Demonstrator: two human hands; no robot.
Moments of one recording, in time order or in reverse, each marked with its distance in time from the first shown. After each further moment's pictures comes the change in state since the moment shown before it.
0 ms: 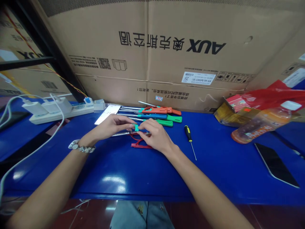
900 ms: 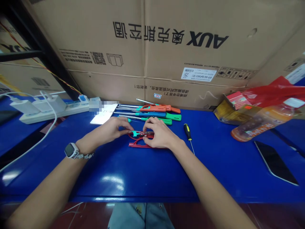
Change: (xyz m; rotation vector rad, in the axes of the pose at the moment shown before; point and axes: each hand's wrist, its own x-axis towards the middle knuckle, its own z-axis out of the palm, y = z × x) left_hand 0.001 -0.010 0.008 0.549 -0.043 0.134; right_hand -0.003 0.010 -0.020 -0.108 -0.322 0.192
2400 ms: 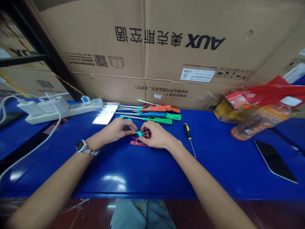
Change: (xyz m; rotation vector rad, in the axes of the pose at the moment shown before) left_hand 0.006 0.006 0.009 -0.190 -0.051 -0.181; right_hand 0.005 -0.008 0.011 0.154 -0.024 0.064
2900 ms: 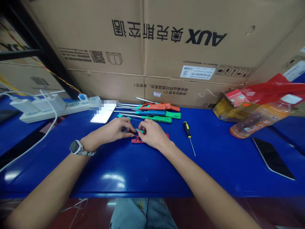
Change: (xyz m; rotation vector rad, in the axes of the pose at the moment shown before) left_hand -0.006 -0.003 -0.004 0.235 -0.068 0.118; right_hand 0.007 0.001 0.020 -0.128 0.142 0.072
